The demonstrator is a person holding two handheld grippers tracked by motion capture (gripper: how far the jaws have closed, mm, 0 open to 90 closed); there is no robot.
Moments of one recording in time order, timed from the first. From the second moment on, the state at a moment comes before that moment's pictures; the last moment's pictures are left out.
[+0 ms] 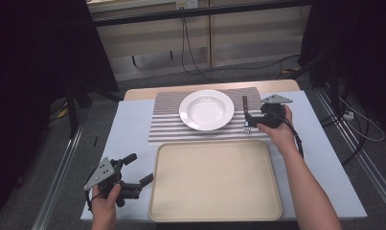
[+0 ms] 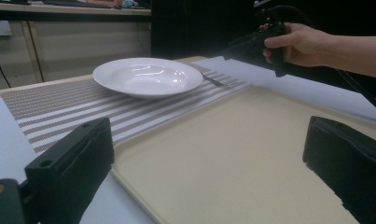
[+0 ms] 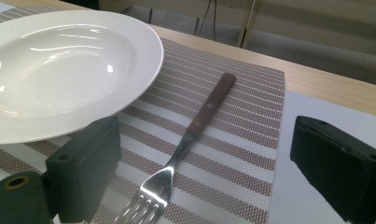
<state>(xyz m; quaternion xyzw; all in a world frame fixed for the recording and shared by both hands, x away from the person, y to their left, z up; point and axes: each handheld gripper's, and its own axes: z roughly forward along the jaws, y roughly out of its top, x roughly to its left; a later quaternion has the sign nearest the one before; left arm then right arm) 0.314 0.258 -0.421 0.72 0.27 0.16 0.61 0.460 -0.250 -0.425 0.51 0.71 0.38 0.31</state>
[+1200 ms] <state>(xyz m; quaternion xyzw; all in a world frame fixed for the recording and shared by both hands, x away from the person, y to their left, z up) 0.313 0.260 -0.423 0.72 0.28 0.15 0.61 0.534 -0.234 -0.461 0.56 0.73 0.31 0.24</state>
